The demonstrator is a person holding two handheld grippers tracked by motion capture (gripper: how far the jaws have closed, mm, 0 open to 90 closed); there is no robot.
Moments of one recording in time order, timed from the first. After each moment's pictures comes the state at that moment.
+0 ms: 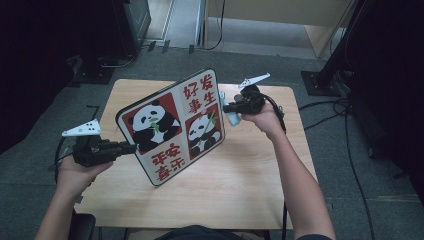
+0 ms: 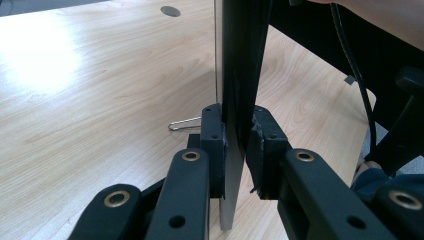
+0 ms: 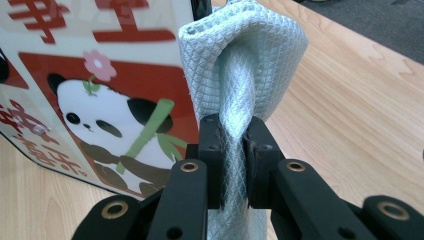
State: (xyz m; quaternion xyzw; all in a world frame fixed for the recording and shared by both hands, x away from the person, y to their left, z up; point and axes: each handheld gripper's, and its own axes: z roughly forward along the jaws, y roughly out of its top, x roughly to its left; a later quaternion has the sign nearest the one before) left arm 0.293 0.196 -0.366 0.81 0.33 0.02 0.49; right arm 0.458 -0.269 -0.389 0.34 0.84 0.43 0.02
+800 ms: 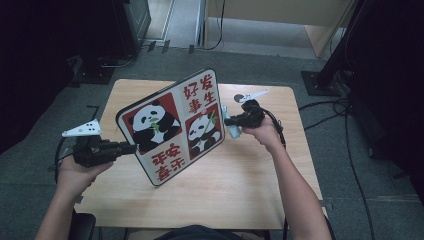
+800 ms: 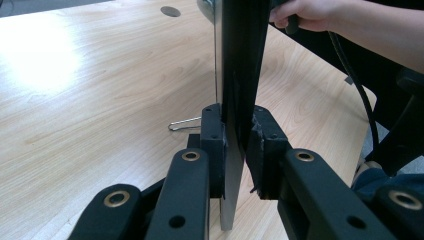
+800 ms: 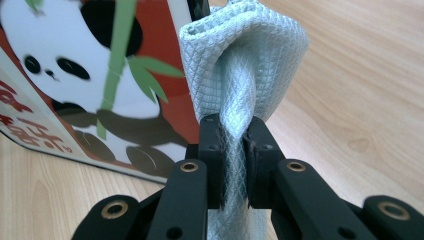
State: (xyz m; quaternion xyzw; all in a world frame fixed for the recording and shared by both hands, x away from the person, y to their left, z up) left arm 0.292 0.195 -0.366 0.80 0.33 0.02 0.49; right arm 0.445 -0.277 -0.440 0.36 0.83 0.42 0.00
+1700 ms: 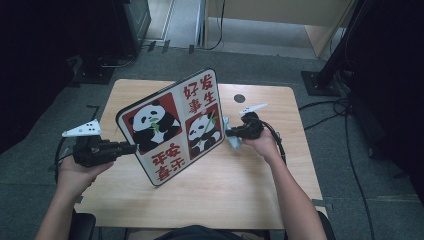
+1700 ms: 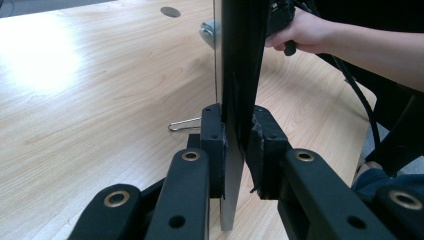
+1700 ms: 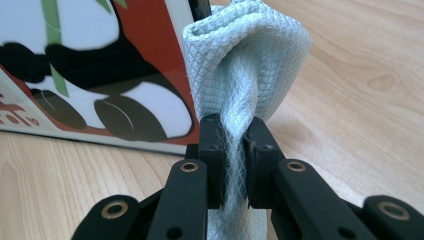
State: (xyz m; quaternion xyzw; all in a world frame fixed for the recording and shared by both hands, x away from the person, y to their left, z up) left arm 0.292 0.195 -0.366 0.80 0.33 0.03 0.49; right arm 0.429 -0.281 -0.483 0.39 0.83 0.41 0.00
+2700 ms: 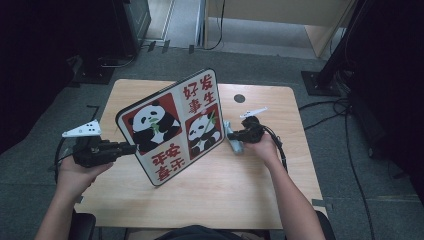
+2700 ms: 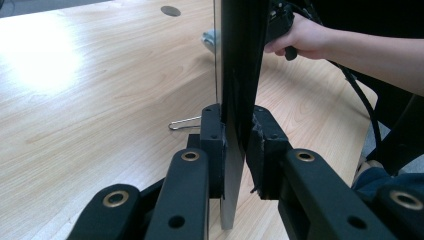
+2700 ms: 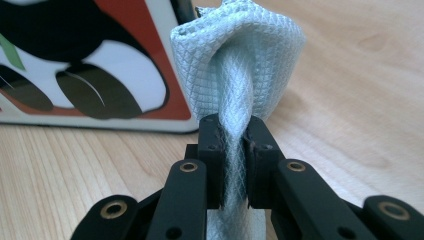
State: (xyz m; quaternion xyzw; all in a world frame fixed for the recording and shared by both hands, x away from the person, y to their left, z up) left arm 0.291 0.195 -0.366 0.81 0.33 0.03 0.49; right arm 0.424 -0.285 -0.494 0.41 0.82 0.39 0.01
